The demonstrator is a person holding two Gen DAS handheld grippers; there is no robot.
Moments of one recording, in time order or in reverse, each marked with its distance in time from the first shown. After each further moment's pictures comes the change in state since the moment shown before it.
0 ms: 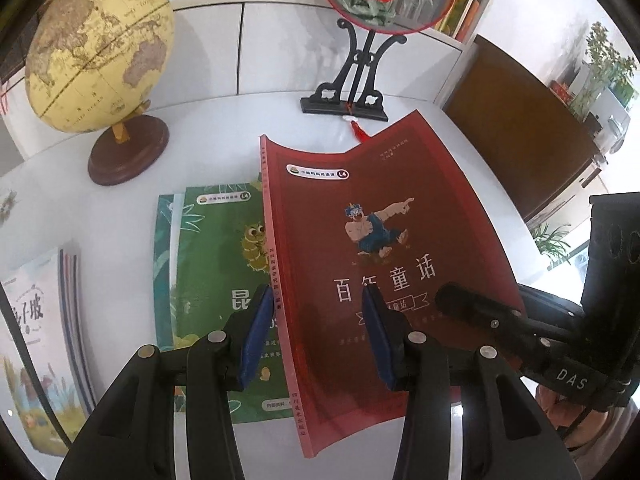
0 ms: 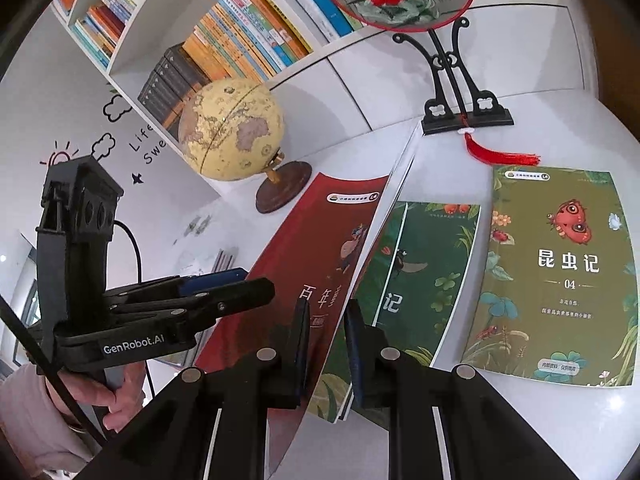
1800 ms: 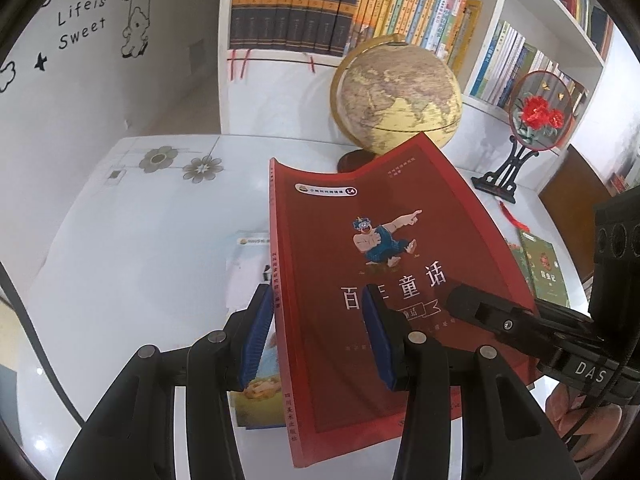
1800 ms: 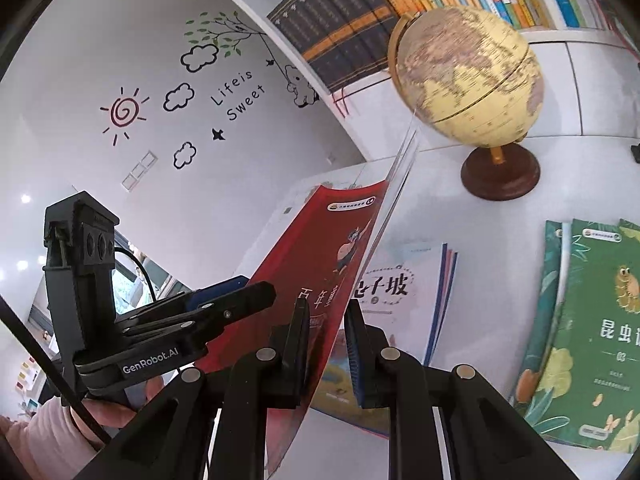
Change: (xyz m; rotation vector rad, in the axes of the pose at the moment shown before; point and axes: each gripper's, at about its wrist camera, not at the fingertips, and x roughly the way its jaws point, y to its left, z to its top) left arm -0.169 0.251 -0.083 -0.228 -0.191 0.221; right arm 0.139 0.270 -0.009 -0.147 0.083 0.231
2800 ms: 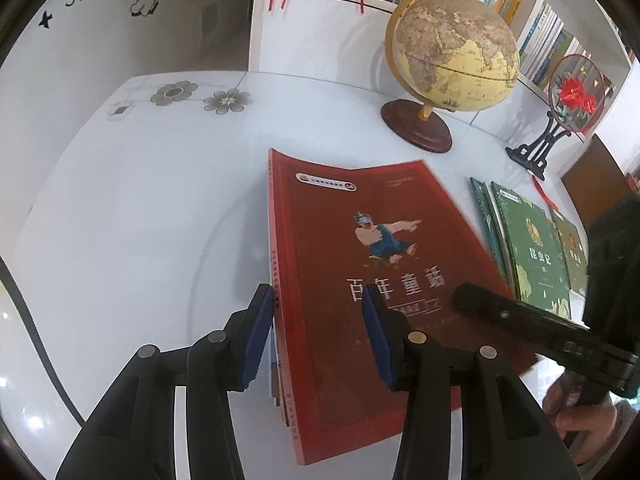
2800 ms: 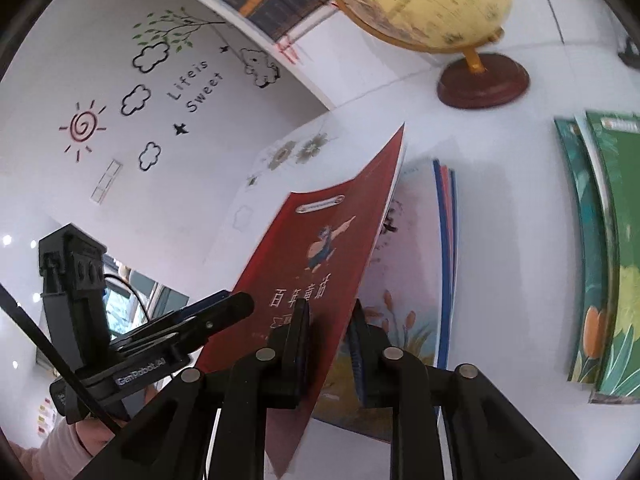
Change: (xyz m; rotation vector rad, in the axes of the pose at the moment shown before) left arm 0.056 0.058 -0.044 -0.048 0.120 -0.006; right arm 0.076 -0.034 -0.044 0.184 0.081 -0.049
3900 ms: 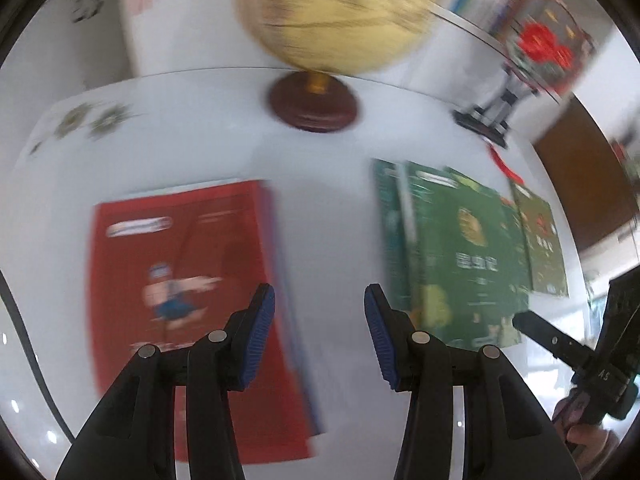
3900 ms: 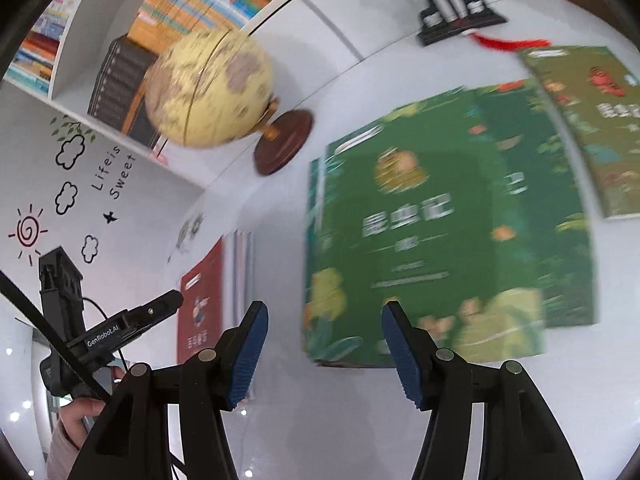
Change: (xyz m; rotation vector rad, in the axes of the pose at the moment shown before) left arm 0.047 -0.163 0.043 0.117 0.132 -0.079; right arm -0.166 -0.141 -0.011 0.282 -0.142 -0.195
